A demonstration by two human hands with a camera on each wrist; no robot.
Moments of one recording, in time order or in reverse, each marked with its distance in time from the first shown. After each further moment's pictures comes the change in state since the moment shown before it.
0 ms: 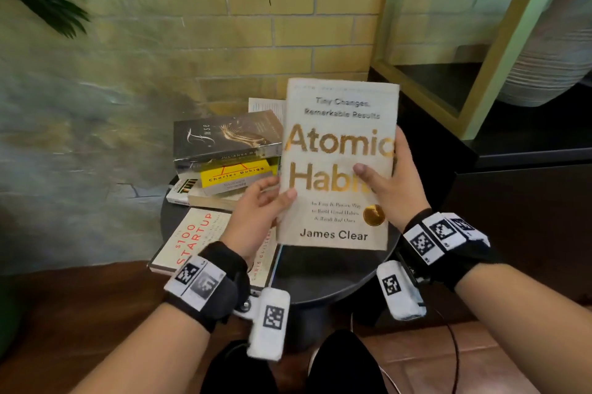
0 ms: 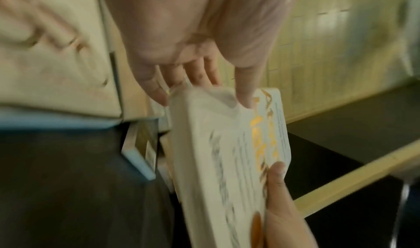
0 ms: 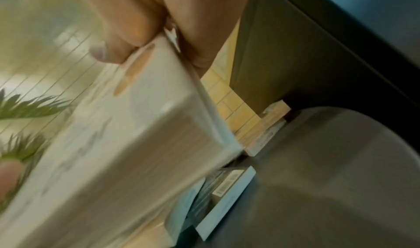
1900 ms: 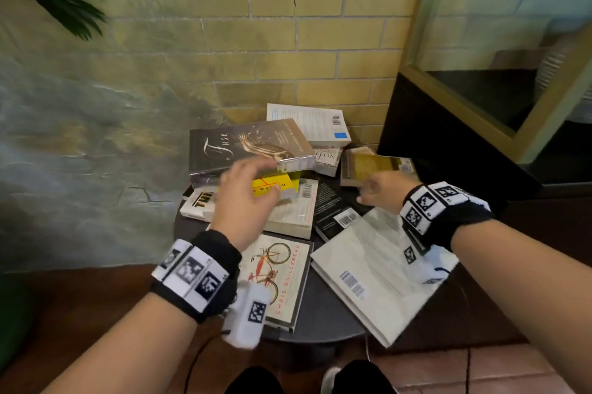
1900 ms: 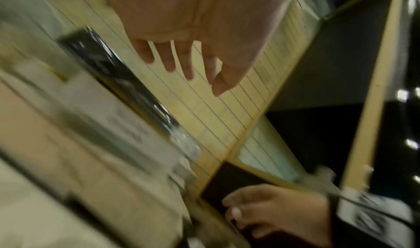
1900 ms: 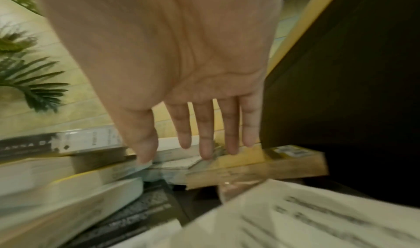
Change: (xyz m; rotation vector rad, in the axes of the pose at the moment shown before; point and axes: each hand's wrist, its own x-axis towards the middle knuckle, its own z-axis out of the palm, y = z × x) left_hand 0.039 0.035 -0.047 0.865 0.222 0.365; right_hand 0.100 0.039 0.032 -1.252 -0.569 0.321
